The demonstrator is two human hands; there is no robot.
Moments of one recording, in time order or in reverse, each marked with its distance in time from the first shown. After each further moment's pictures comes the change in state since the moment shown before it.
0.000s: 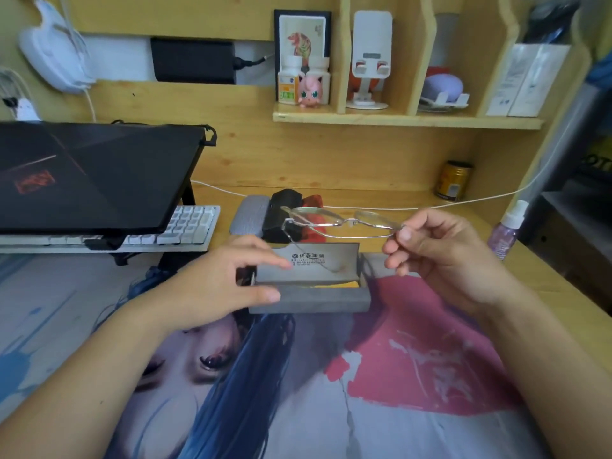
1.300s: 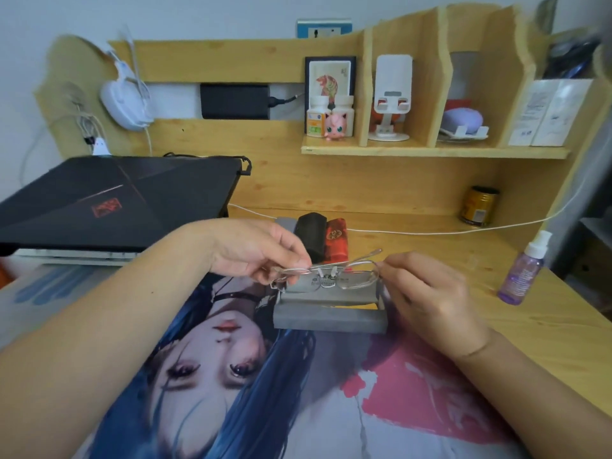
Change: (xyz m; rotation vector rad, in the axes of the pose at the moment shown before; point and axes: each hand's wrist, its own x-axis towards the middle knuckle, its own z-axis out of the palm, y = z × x) left_hand 0.047 0.049 -0.056 -0.434 -0.462 -0.453; right_hand 0.002 0.036 0.008 -1.348 0.128 -1.062
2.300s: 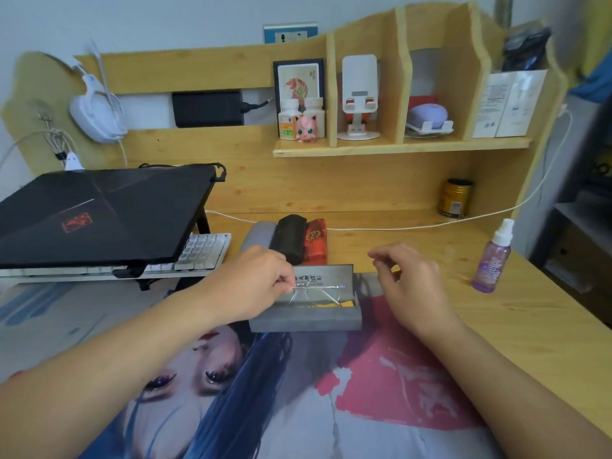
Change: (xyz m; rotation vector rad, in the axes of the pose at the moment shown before) left_hand 0.030 -0.032 0.047 0.983 0.546 0.342; right_hand -0.018 0.020 0.012 0.219 -0.100 0.635
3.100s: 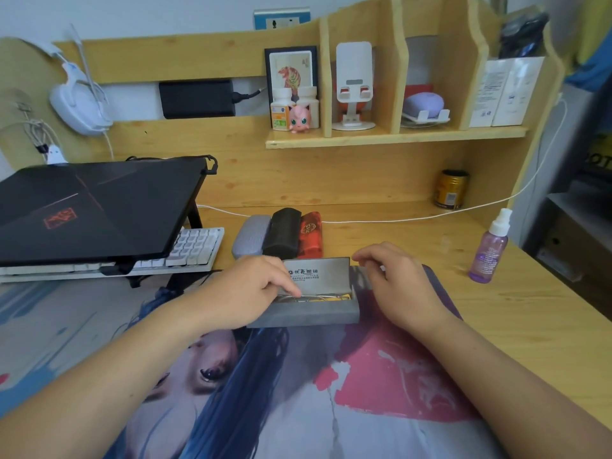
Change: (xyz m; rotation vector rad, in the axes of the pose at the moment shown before) left_hand -0.011 0.000 0.010 -0.302 -0.076 -0.050; right_hand -0.002 -0.009 0.008 0.005 -0.188 0.120
